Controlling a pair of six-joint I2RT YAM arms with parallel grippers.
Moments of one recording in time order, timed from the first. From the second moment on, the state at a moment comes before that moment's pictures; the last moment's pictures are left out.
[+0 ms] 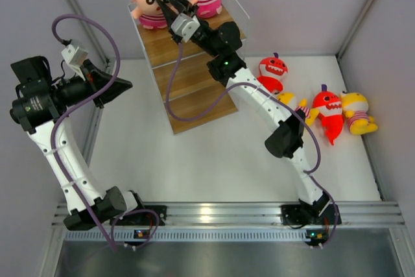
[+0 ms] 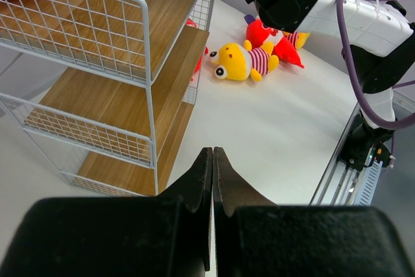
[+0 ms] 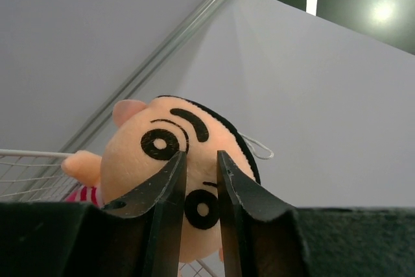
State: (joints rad) left arm 0.49 1.27 1.89 -1.31 1.42 0.52; right arm 0.78 2.30 2.54 0.50 -0.39 -0.73
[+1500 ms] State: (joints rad) left arm 0.49 1.24 1.86 -1.31 1.42 0.53; right arm 0.79 2.18 2.51 0.40 -0.35 -0.44
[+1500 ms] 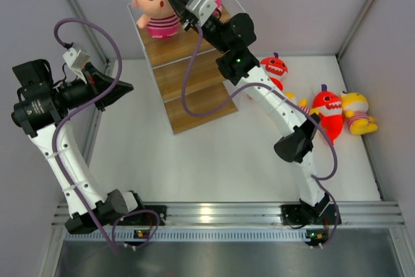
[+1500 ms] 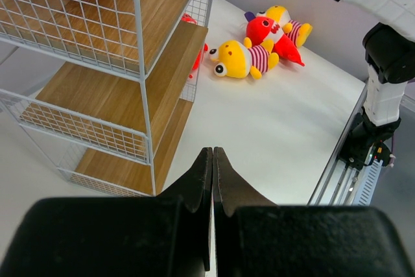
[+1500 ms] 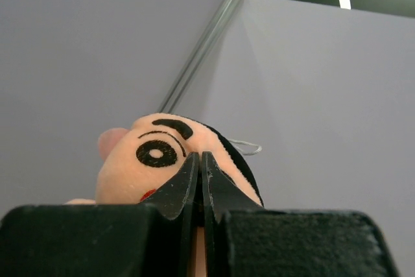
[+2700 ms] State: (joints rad) left arm 0.49 1.23 1.84 -1.31 1.40 0.53; right arm 0.78 2.23 2.53 0.43 -0.36 -0.48
